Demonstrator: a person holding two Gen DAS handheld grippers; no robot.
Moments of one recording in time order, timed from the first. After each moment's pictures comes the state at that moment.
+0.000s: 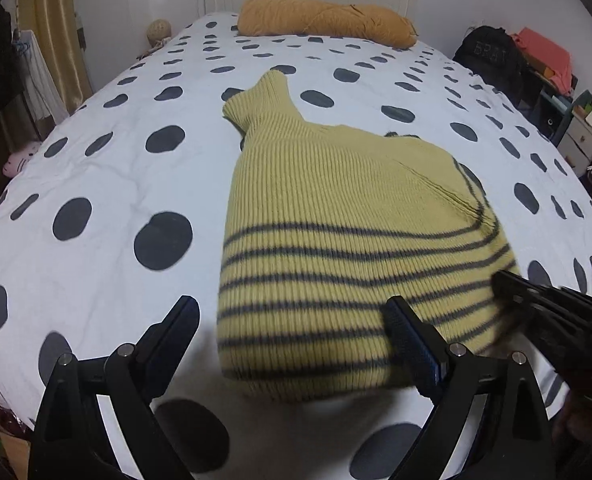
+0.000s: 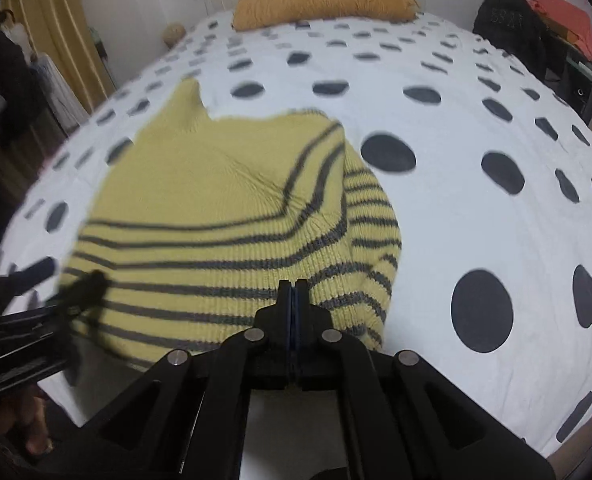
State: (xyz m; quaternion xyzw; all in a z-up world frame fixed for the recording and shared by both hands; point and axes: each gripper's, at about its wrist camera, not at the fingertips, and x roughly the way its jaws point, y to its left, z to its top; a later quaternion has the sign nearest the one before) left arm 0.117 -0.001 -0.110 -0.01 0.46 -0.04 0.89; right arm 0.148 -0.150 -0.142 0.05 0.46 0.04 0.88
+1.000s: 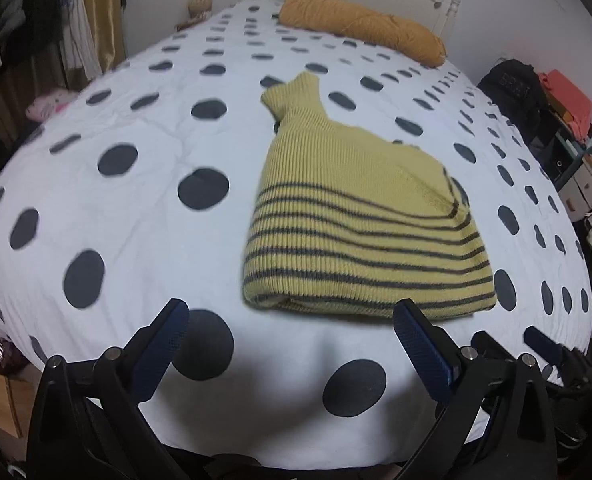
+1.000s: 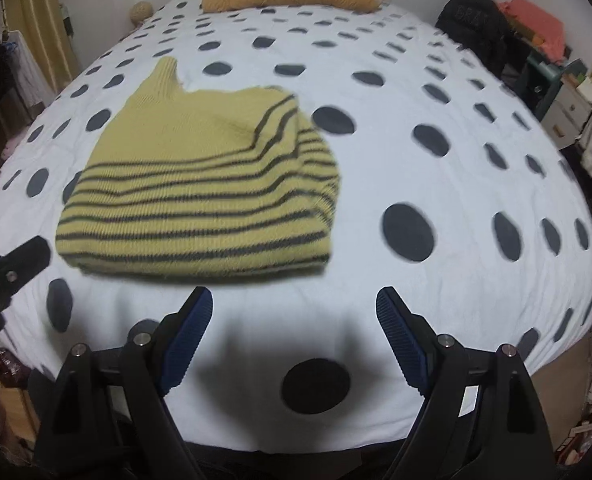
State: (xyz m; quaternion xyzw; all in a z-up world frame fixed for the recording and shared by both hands) left arm 0.058 0.026 -0.075 -0.10 0.48 0.00 0.87; right arm 0.072 -0.148 -0.110 0.02 0.49 -0.02 0.87
